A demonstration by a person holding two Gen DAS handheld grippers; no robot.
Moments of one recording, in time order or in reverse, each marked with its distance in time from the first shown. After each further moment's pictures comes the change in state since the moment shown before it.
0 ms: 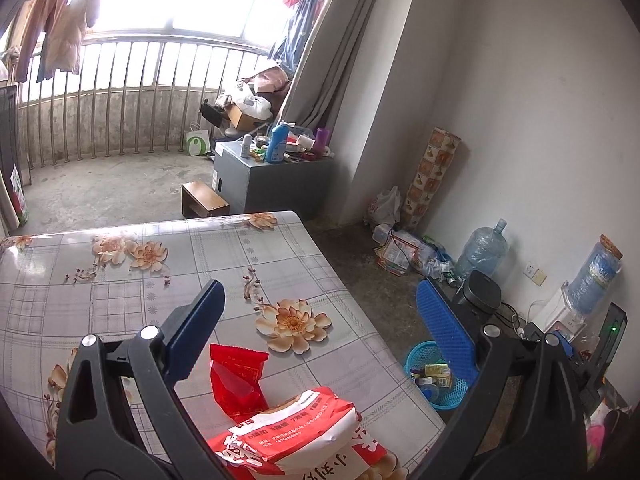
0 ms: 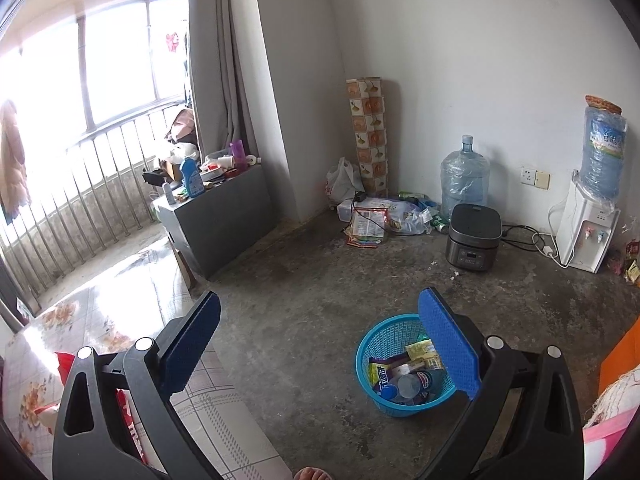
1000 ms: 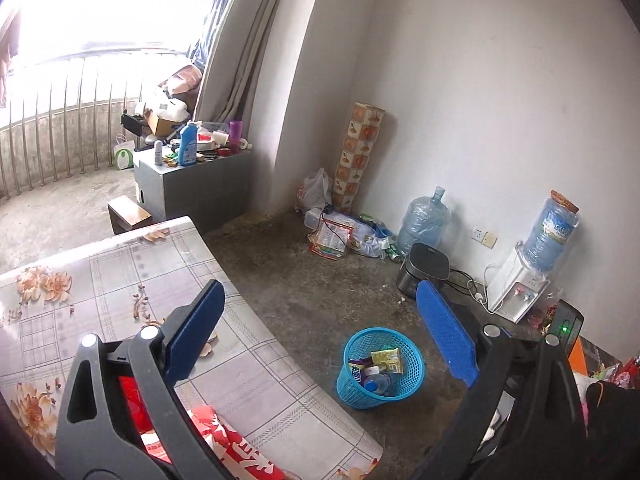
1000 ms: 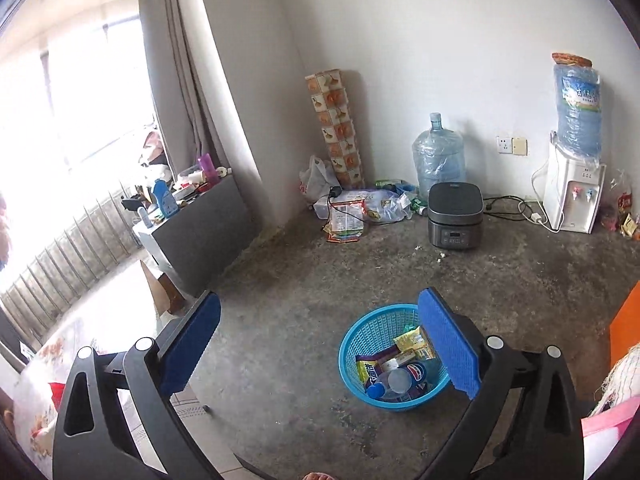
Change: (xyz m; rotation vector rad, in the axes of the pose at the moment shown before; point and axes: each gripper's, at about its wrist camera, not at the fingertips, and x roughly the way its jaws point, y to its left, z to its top) left arm 0.035 -0.125 -0.001 0.147 0.046 -0.188; right arm 0.022 -0.059 -0.013 0.132 -0.003 -0.042
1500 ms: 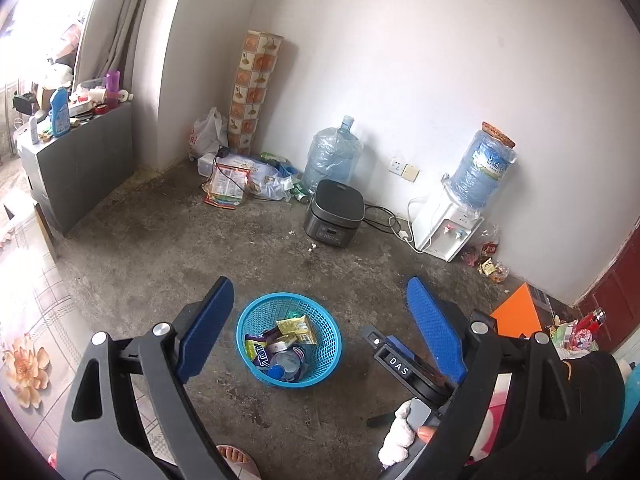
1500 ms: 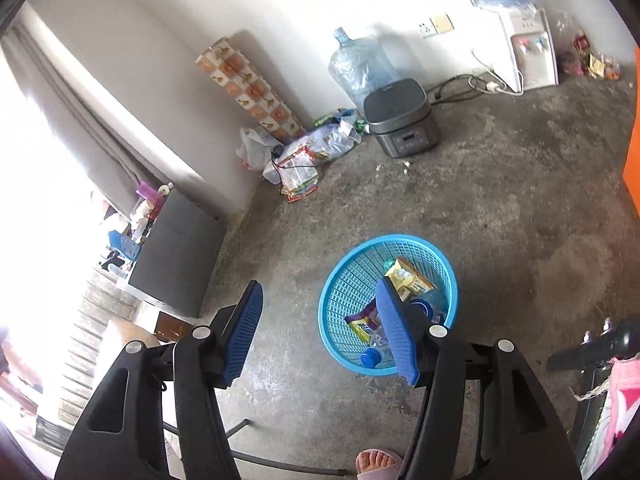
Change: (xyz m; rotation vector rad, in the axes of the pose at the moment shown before) left arm 0.140 -0.143 -0.012 0.118 0.231 -0.322; right arm 0.083 -0.123 -0.036 0.436 0.151 -0.030
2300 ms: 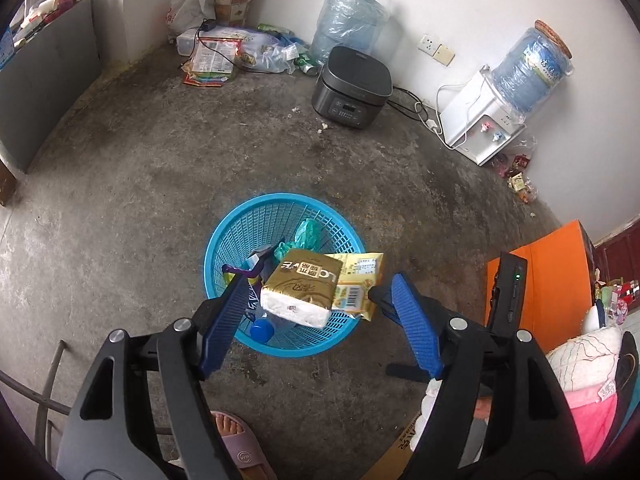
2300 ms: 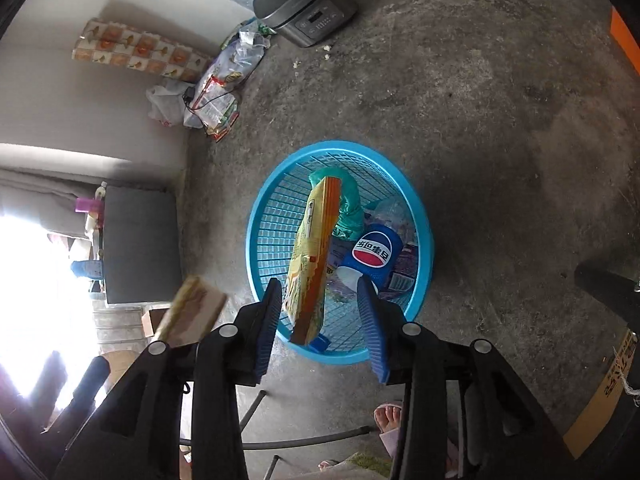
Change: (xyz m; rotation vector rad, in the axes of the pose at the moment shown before) left arm 0.269 0.026 -0.067 -0.019 0.487 0.004; right arm 0.167 -0.133 -0.019 0.409 0.412 -0.098
